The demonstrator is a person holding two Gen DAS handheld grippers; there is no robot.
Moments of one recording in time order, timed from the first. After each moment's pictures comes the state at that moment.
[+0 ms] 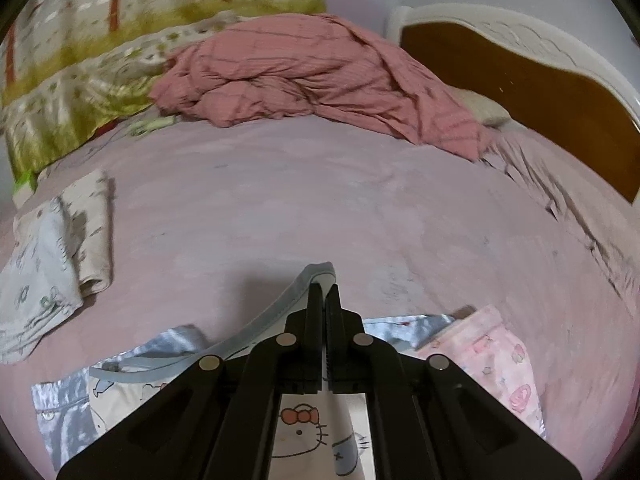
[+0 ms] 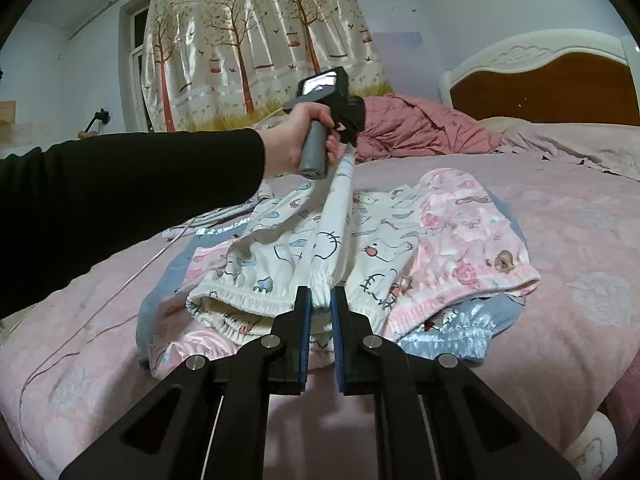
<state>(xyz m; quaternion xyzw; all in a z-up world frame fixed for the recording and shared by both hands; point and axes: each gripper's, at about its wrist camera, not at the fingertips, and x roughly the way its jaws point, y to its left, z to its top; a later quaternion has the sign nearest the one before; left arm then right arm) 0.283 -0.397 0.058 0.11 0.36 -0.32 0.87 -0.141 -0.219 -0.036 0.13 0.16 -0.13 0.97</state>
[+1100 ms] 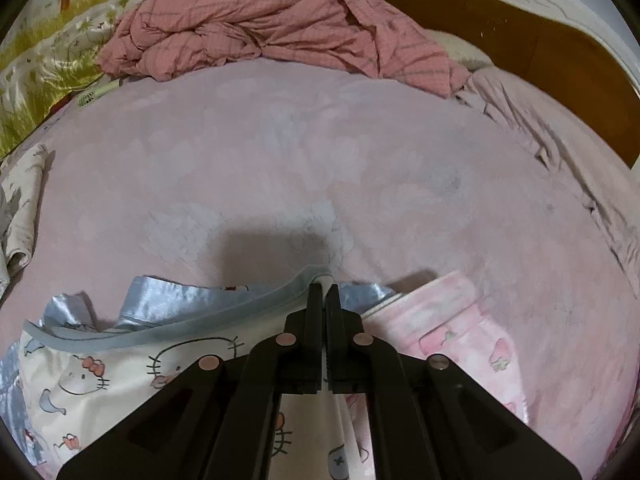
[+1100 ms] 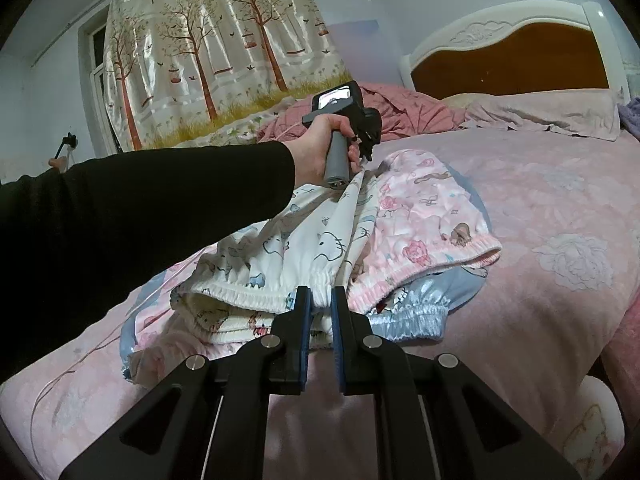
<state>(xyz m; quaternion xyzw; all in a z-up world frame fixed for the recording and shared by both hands) 0.262 -0.479 -0.006 0.14 0.43 -0.34 0.83 -0.152 -0.232 -0.041 0.19 0.16 -0.18 0.95</state>
